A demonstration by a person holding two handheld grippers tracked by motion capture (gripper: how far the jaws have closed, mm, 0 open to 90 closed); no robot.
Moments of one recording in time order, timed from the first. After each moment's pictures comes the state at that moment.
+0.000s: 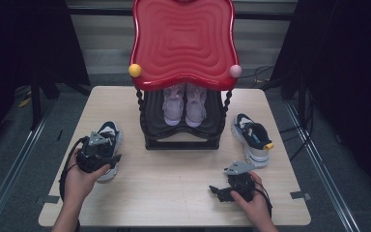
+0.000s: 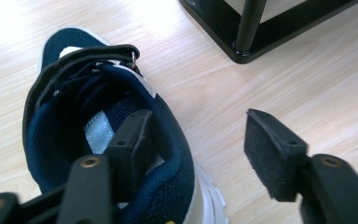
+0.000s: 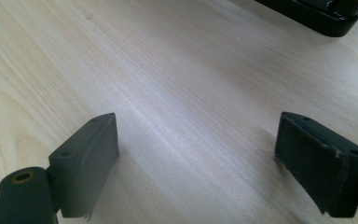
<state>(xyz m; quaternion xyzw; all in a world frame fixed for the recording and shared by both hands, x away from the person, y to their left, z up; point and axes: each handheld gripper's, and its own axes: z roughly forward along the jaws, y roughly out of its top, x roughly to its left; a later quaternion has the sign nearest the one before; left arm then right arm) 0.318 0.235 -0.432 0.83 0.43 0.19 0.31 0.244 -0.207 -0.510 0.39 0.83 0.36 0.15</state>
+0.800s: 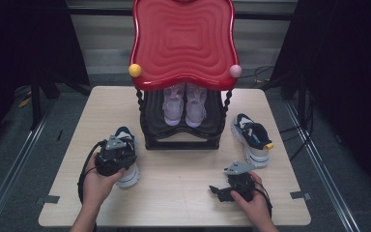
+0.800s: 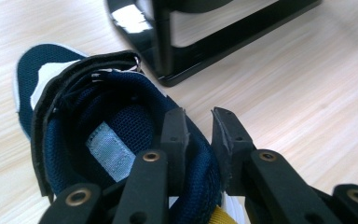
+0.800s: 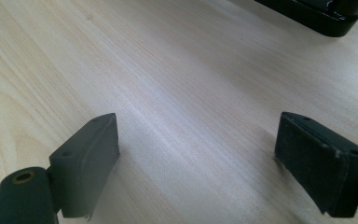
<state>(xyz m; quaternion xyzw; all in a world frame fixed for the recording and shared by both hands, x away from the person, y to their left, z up) 0.304 0.184 -0.432 0.83 0.40 0.14 0.35 0.244 -0.207 -0.510 0.39 0.83 0.36 0.15</state>
